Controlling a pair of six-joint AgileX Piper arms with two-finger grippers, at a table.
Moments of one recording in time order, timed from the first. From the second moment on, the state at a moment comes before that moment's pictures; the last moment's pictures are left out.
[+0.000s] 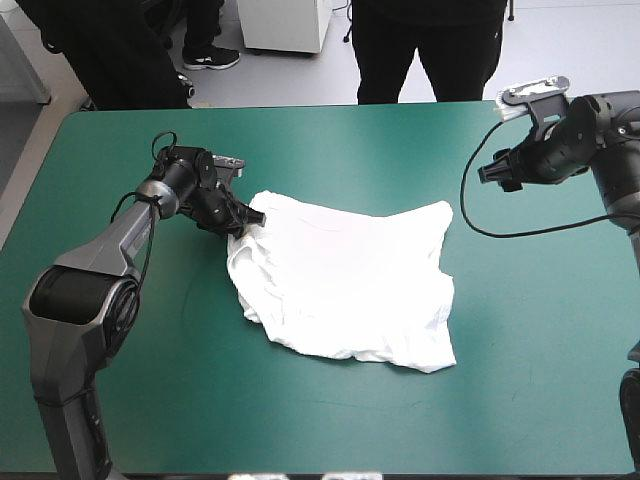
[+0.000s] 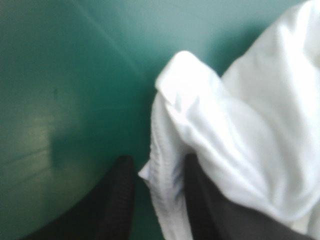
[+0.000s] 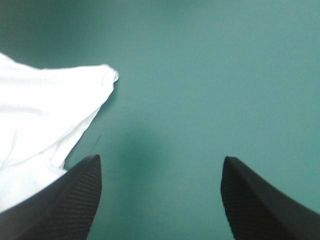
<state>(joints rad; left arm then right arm) -0.23 2.06 -1.65 -0.09 1.00 0.08 0.08 1.57 -1.70 -0.03 1.20 -0.18</state>
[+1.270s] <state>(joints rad) -0.24 2.06 -1.65 -0.11 1.00 0.08 0.70 1.32 -0.81 -0.03 0.93 -0.44</state>
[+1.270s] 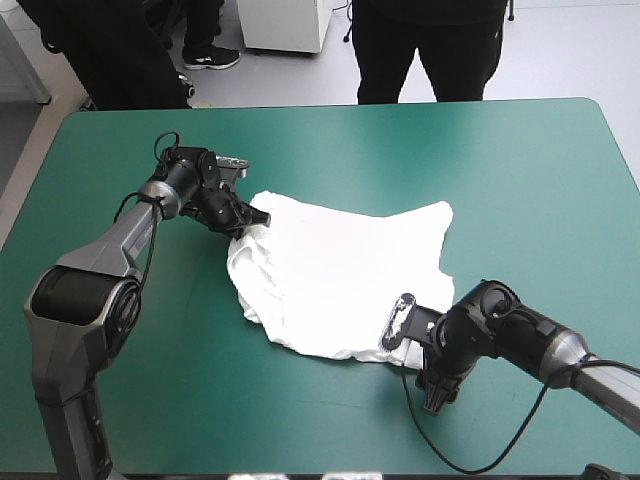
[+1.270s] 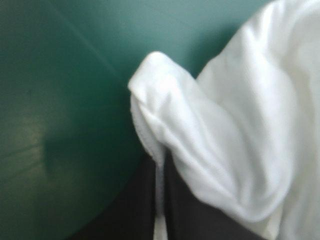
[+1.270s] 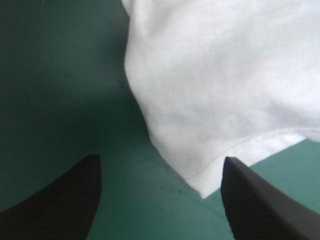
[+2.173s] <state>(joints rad) -0.24 2.05 -1.65 -0.11 1.00 0.08 0.71 1.50 -0.87 -0.13 0.90 -0.22</state>
